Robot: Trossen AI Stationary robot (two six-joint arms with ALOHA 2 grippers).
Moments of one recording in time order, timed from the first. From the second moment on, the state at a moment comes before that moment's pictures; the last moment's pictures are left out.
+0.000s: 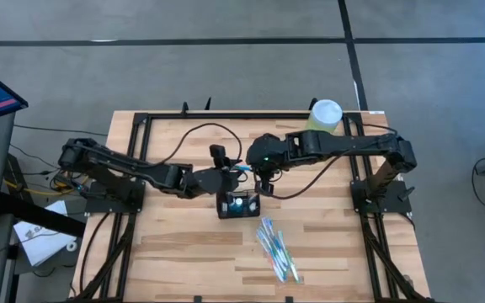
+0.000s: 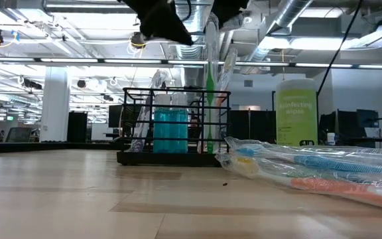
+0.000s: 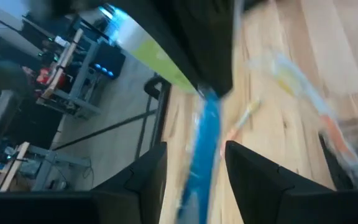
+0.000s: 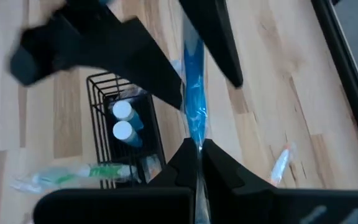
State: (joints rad) left arm -0.18 1.51 1.10 -0.13 -0.76 0.45; right arm 0.03 1.72 1.72 -0.95 0.15 0.11
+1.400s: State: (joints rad) left arm -0.18 1.67 1.24 -0.15 -0.86 0.50; right arm 0.04 1.70 1.72 -0.98 0.15 0.07
